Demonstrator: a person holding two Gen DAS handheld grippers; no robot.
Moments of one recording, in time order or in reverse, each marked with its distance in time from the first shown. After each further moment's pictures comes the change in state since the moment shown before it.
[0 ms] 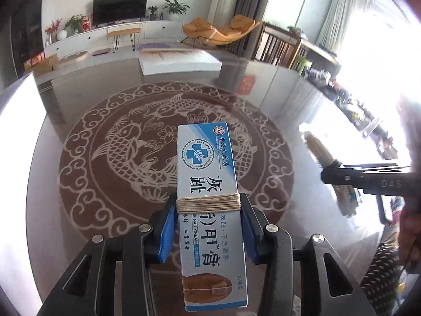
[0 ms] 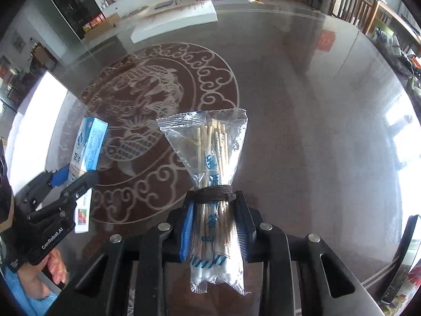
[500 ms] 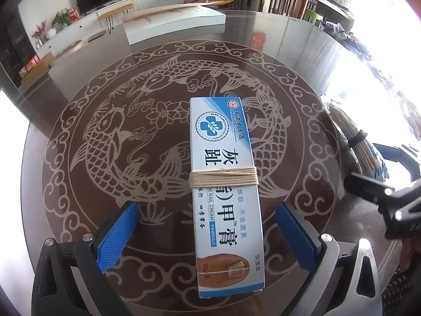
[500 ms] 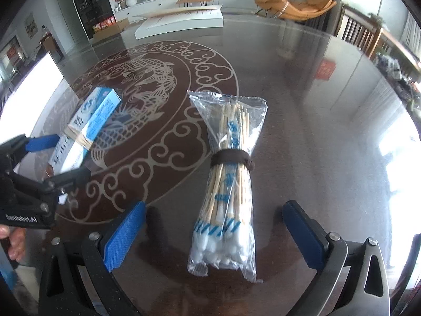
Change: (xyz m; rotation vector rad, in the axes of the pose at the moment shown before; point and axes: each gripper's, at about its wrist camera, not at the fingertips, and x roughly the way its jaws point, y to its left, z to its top) left arm 0.100 -0.009 0.025 0.137 0.268 0.157; right arm 0.067 -0.025 -0.001 -0.035 -0.049 -0.046
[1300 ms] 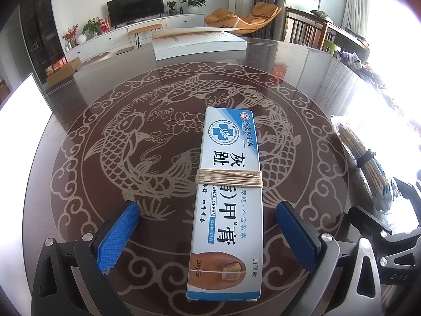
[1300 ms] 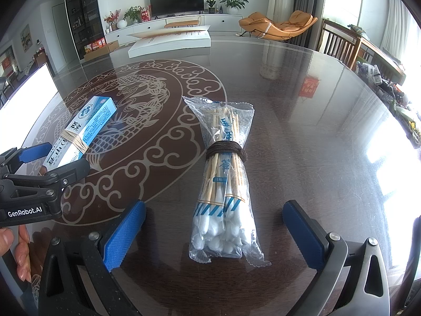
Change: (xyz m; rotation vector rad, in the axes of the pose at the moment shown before) left arm -0.007 -0.007 -0.027 -0.108 -0.186 0.090; right arm -0.004 0.016 -0.045 -0.038 -0.206 -0.139
